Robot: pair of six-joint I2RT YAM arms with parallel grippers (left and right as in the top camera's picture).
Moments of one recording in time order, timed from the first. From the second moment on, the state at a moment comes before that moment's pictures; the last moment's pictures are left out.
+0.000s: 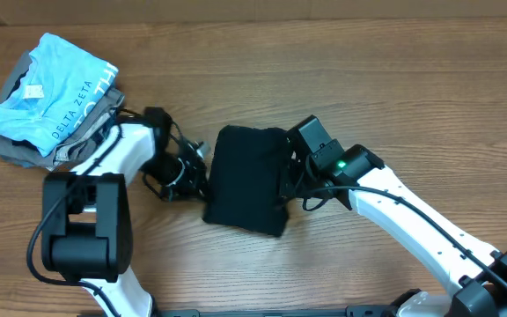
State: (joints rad) left arm -0.06 1.90 1.16 -1.06 0.61 0.12; right arm 0.61 1.53 1.11 -0.76 -0.19 0.72
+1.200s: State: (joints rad) left arm -0.05 1.92 1.14 -0.79 0.62 0.11; right arm 0.55 1.82 1.05 -0.55 -0.36 0.89
